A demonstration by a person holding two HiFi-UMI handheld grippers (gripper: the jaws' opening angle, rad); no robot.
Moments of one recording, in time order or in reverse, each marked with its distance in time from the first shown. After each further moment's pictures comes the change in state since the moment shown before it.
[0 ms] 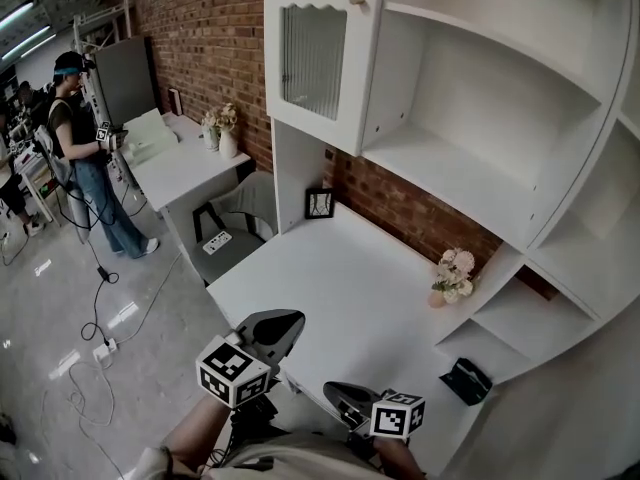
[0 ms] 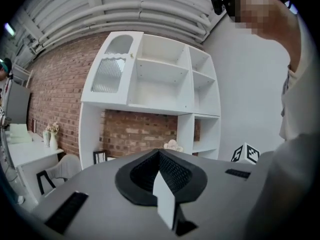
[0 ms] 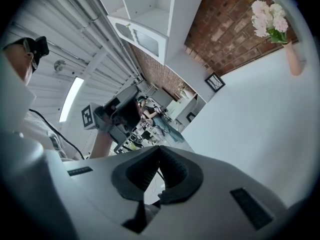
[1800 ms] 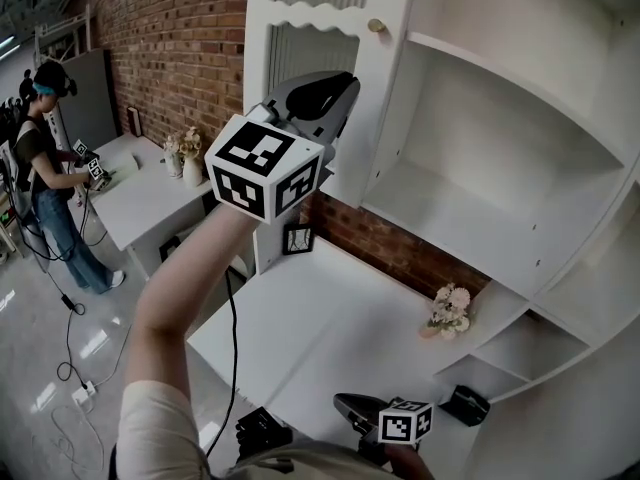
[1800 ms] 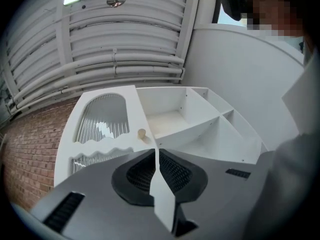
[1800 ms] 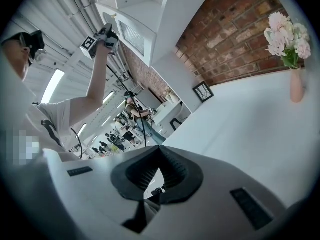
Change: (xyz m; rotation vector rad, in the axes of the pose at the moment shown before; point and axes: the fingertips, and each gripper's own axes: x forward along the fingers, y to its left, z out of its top) left arm 0.125 0.141 0.403 0.438 -0.630 -0.047; right arm 0.047 -0.049 0.078 -0.028 -0.007 -0.205
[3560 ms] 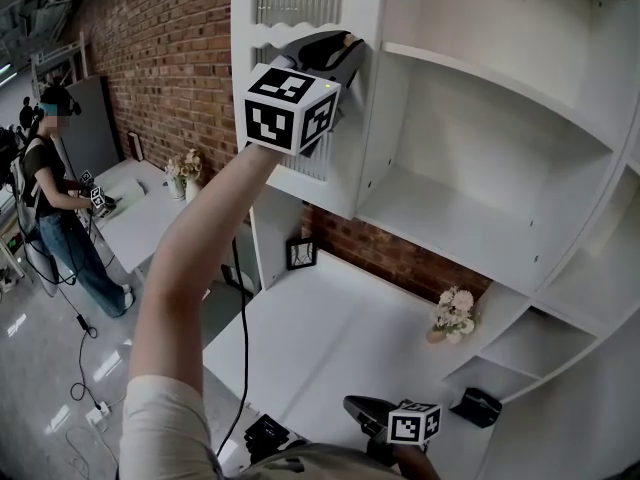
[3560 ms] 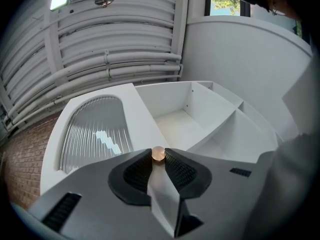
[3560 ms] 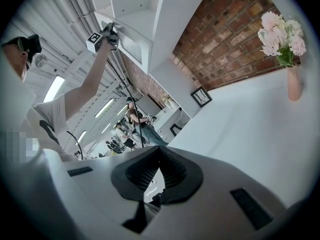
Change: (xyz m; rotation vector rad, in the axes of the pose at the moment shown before) left arm 0.085 0.038 0.027 0.106 -0.023 0.017; right arm -0.001 -0.009 0.014 0.032 -0.073 0.011
